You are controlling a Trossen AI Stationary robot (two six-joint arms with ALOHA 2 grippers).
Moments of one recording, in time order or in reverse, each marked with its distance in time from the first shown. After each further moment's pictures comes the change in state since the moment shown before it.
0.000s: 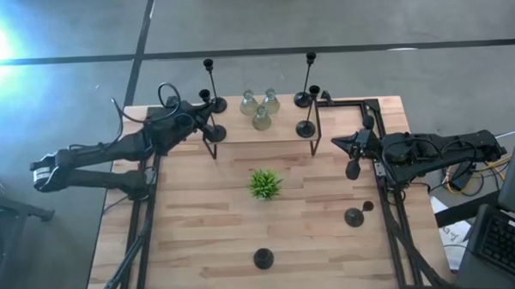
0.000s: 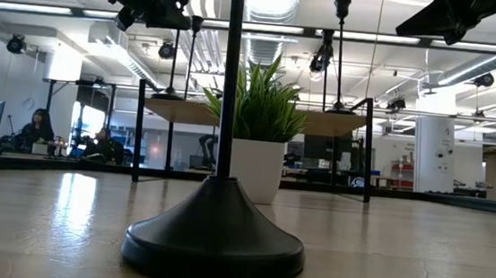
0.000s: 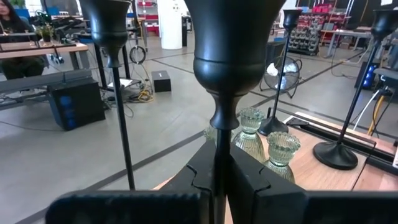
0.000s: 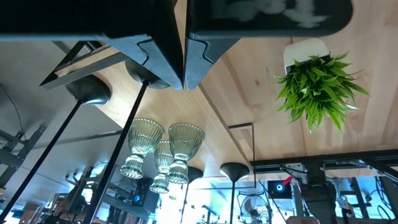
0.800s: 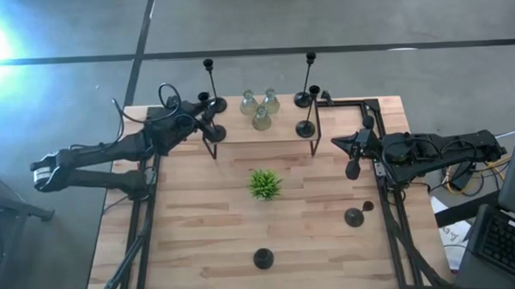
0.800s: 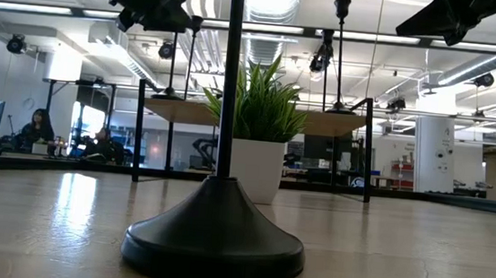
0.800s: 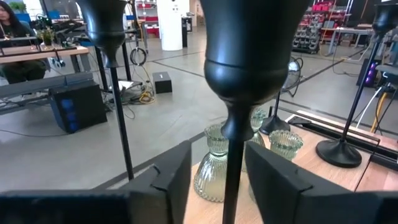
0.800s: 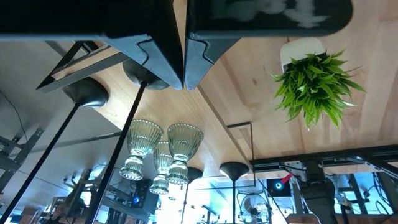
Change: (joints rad) left arm 0.003 -0.001 -0.010 0.032 0.002 0.029; right arm 0.000 0.000 0.000 0.000 -0.003 0.024
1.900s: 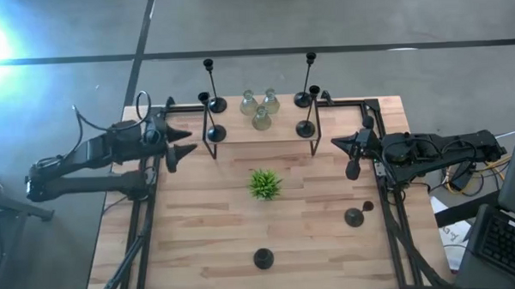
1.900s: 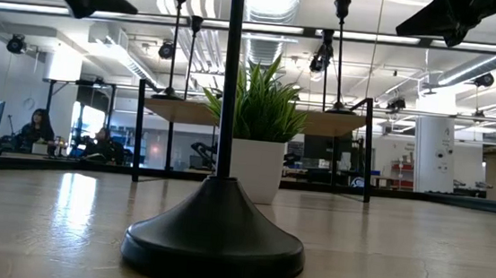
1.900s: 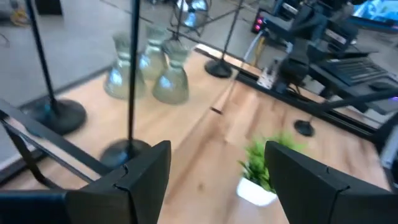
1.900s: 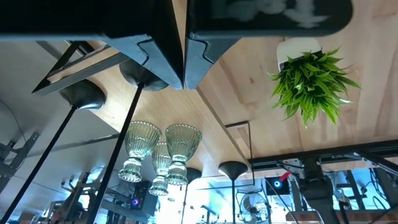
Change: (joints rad) left arm -0.093 -0.381 0.079 -0.711 0.366 -0.252; right arm 0.000 0.000 0.000 0.000 -0.005 0.026
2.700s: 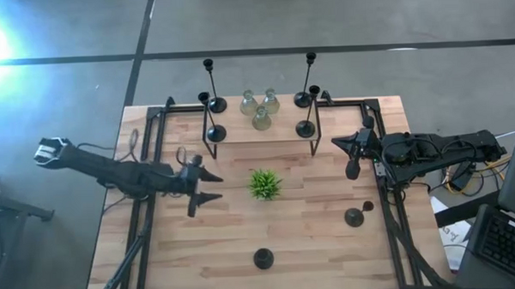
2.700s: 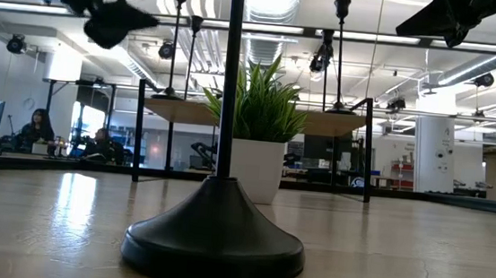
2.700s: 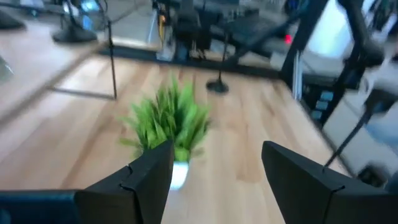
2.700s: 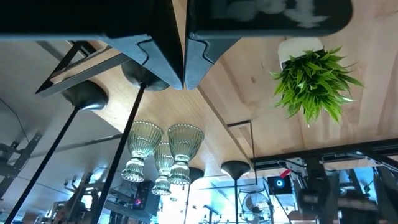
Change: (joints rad) left arm -0.476 0.232 -0.375 0.688 -0.071 0.071; right arm 0.000 0.000 0.000 0.000 0.010 0.004
